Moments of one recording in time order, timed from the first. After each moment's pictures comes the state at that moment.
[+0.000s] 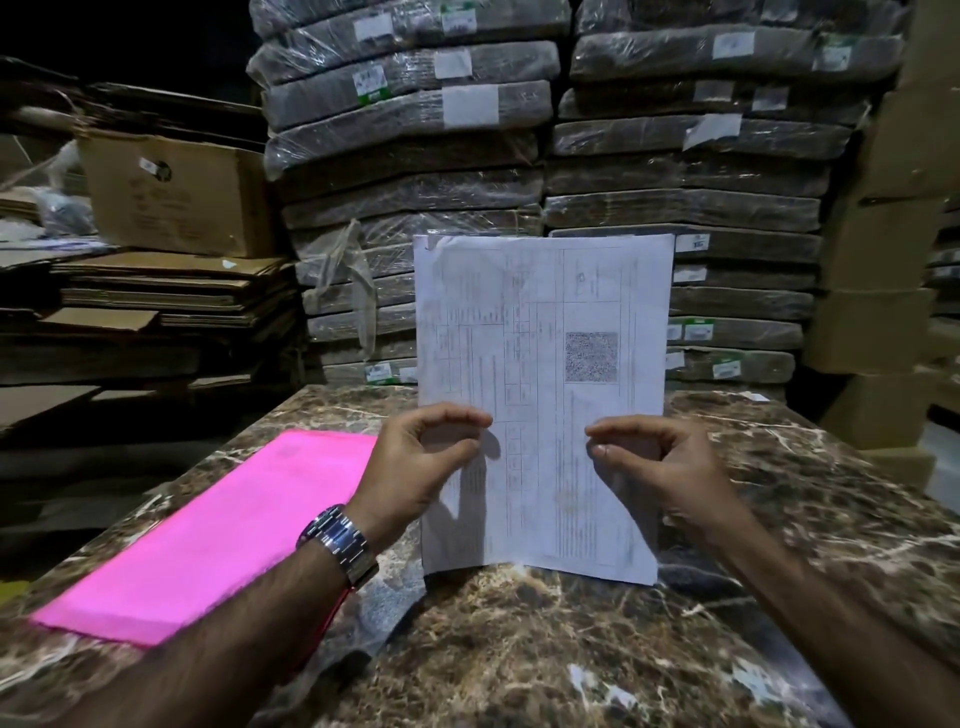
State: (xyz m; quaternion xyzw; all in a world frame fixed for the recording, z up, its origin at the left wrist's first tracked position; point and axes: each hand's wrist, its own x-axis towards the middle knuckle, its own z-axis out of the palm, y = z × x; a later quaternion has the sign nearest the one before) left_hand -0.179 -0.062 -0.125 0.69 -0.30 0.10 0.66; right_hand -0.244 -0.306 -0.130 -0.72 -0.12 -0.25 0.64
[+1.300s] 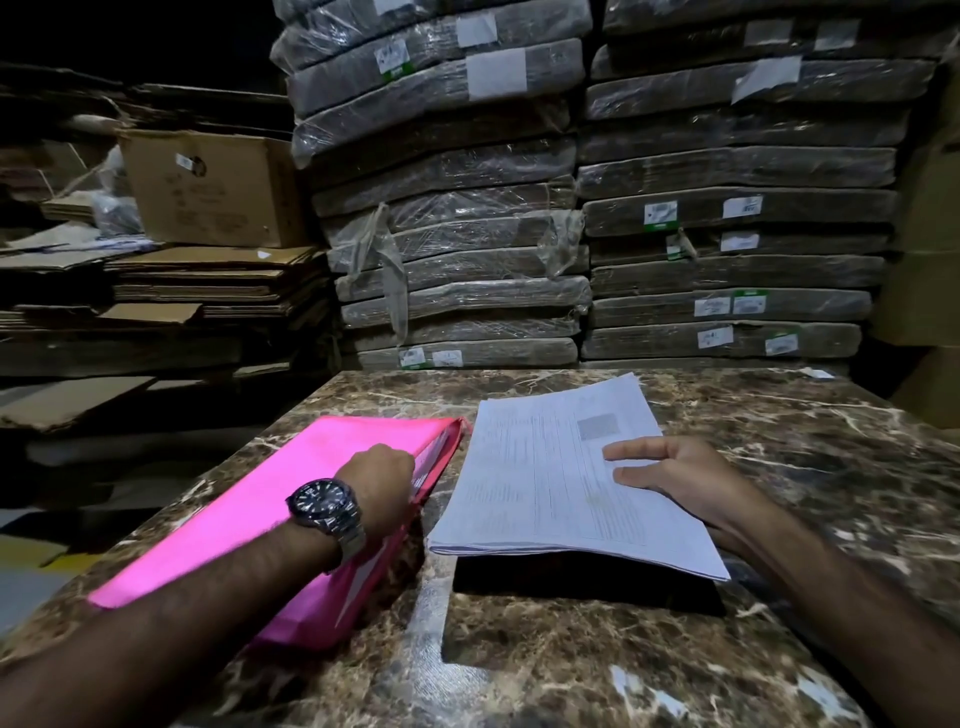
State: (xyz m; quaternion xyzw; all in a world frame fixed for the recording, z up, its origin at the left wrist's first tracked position) left_hand -0.145 -0.019 -0.146 0.99 -0.12 0.06 -0.08; right_hand -0.205 -0.315 -0.160 -0.75 0.08 -0.02 0.66
